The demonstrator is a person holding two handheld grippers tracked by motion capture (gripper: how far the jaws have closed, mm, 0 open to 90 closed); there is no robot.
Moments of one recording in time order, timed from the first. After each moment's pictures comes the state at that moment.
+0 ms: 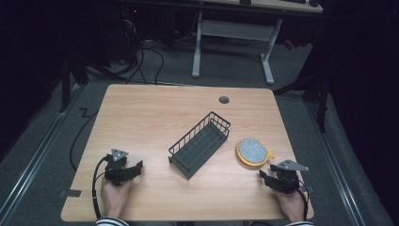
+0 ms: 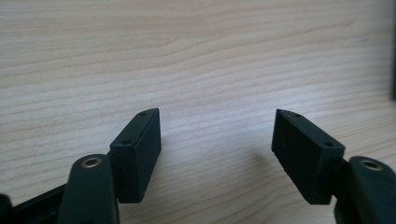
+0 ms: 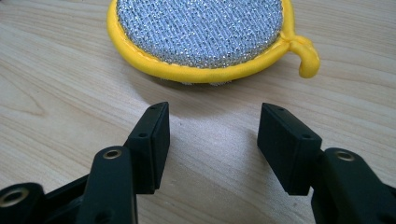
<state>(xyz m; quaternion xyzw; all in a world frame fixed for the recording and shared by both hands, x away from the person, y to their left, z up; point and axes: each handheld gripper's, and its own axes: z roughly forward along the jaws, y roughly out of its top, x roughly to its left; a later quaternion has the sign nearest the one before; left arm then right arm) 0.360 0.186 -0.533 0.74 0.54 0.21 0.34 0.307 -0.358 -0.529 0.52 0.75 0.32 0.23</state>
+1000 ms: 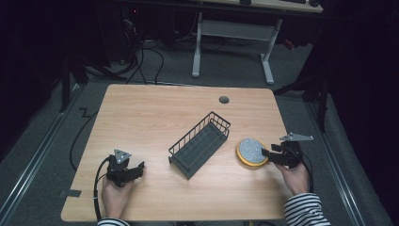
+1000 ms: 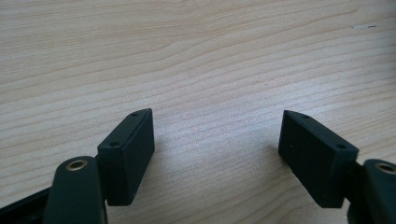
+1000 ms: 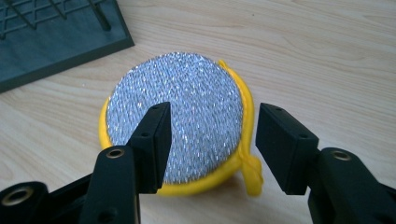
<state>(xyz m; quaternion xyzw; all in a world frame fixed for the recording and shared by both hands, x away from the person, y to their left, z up) 0.361 0.184 -0.537 0.75 0.52 0.22 0.34 0.373 -0.367 -0.471 0.53 0.76 0.33 0.18</state>
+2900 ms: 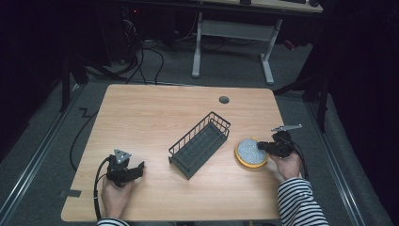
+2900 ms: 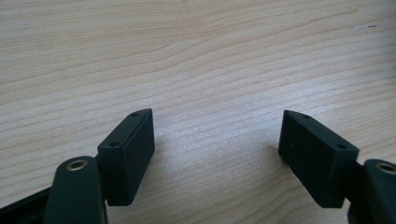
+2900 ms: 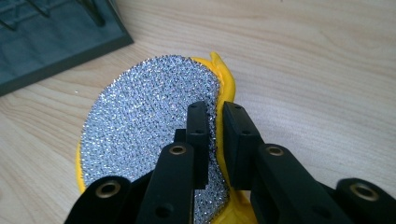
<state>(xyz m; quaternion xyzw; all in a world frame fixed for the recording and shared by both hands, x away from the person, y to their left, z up) 0.361 0.184 -0.537 0.75 0.52 0.22 0.34 0.413 -0.364 -0.483 0.53 0.78 0.32 0.12</state>
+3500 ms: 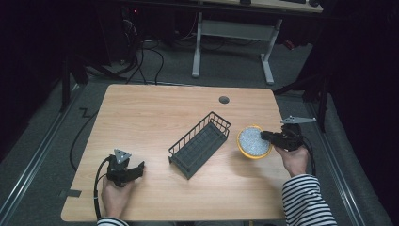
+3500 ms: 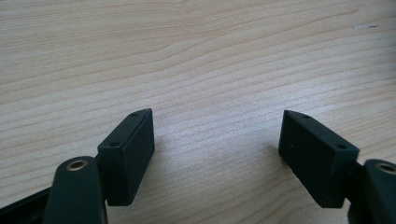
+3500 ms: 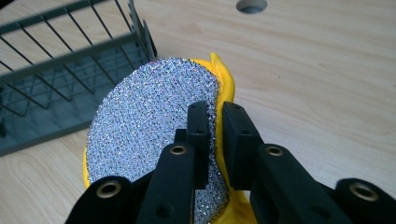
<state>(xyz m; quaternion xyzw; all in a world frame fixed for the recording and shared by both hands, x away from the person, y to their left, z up) 0.361 0.184 -0.537 0.75 0.52 0.23 0.34 0.404 -0.365 -0.428 0.49 0.76 0.39 0.15</state>
